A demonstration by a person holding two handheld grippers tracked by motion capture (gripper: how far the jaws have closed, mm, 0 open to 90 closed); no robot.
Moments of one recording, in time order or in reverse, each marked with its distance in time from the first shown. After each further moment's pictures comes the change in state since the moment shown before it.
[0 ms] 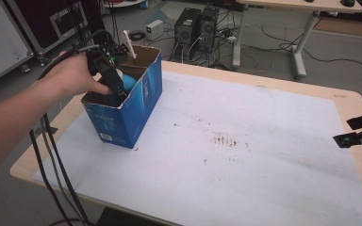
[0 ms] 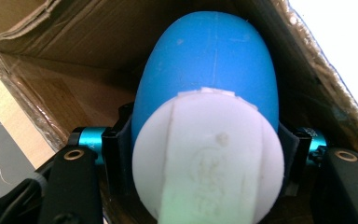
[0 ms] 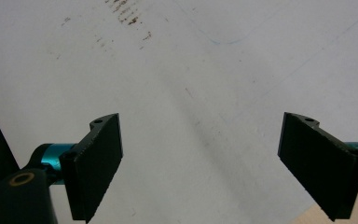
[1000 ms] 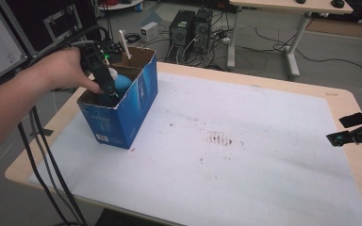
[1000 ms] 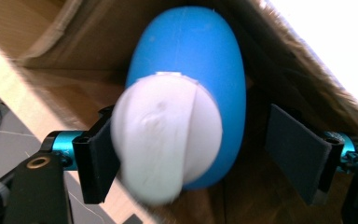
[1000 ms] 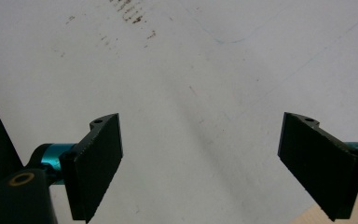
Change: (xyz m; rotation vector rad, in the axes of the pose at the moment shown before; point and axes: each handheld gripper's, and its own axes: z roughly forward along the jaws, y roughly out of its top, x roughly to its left) left arm -0.002 0.003 -0.021 0.030 0.032 0.144; right arm 0.007 -0.004 -0.003 -0.008 -0.002 -0.006
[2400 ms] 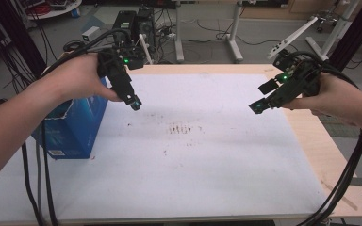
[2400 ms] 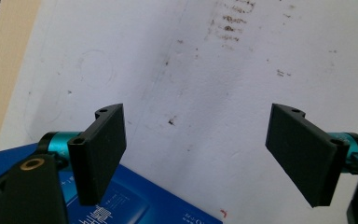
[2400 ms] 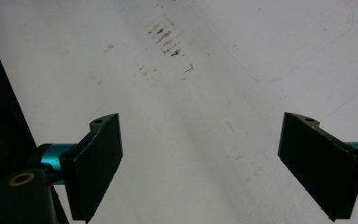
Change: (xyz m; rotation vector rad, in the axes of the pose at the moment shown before) left arm -0.105 0.113 0.005 -0.139 -0.088 0.371; right arm 0.047 0.025 0.005 -0.061 0.009 -0.056
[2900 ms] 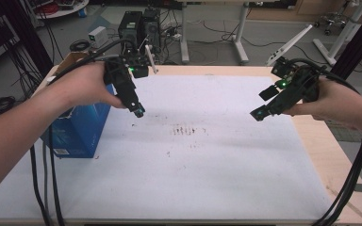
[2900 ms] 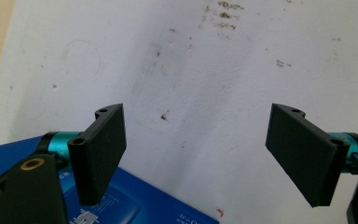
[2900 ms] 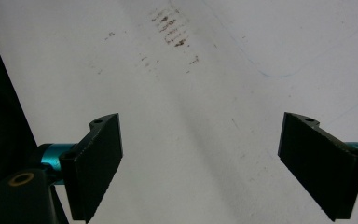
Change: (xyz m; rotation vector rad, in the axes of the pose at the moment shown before) left arm -0.003 -0.007 0.018 0.023 -0.028 -0.001; right arm 0.000 0.005 0.014 0.055 0.021 -0.029
